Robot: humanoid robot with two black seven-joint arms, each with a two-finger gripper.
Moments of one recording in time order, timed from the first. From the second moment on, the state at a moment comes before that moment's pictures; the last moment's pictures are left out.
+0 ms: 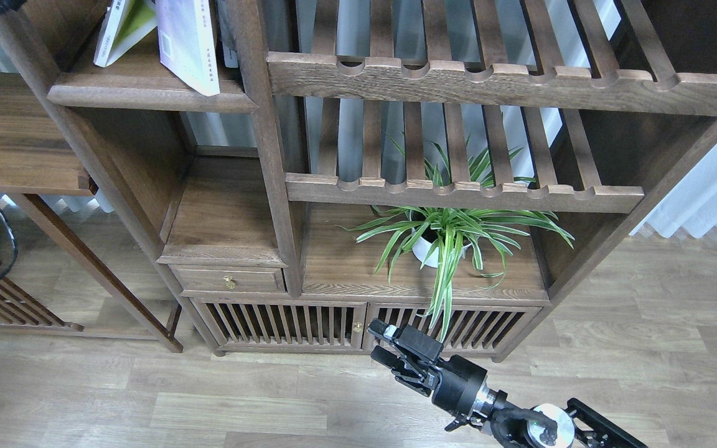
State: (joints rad) left arm -1.42 0.34 -0.76 -0.37 0.21 -0.49 0.49; right arm 0.04 -0.12 0.86 1.00 0.36 0.58 -0.47
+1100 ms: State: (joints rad) left arm -1.13 0.49 -0.89 -0.74 0.21 -0.49 0.49; right arm 0.04 -0.13 0.86 1.00 0.36 0.58 -0.47
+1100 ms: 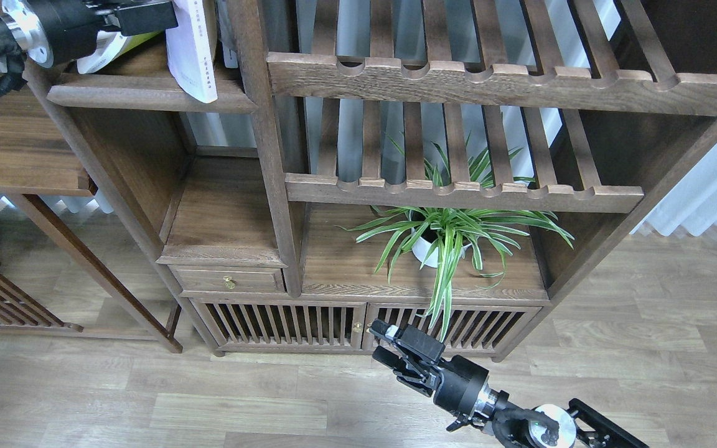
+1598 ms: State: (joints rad) left arm -0.93 0.52 -1.09 -0.90 0.20 -0.49 0.49; right arm 0.04 -0.13 0.87 1.00 0.36 0.58 -0.47
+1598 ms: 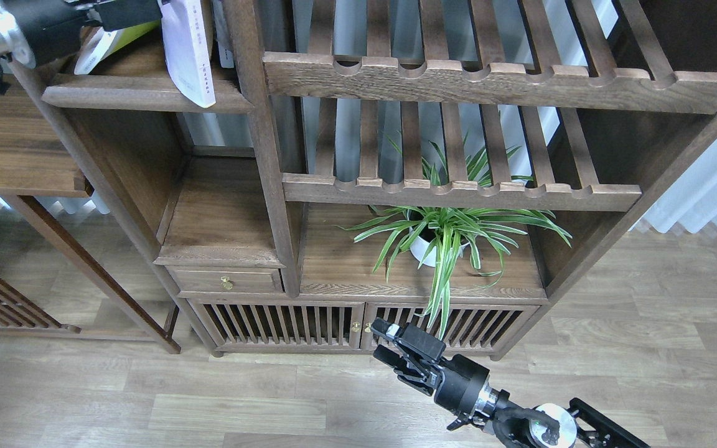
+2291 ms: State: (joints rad) left arm -0.89 0.53 -1.11 -0.91 0.20 -0.49 0.49; right arm 0.04 -0.13 0.87 1.00 0.36 0.58 -0.47
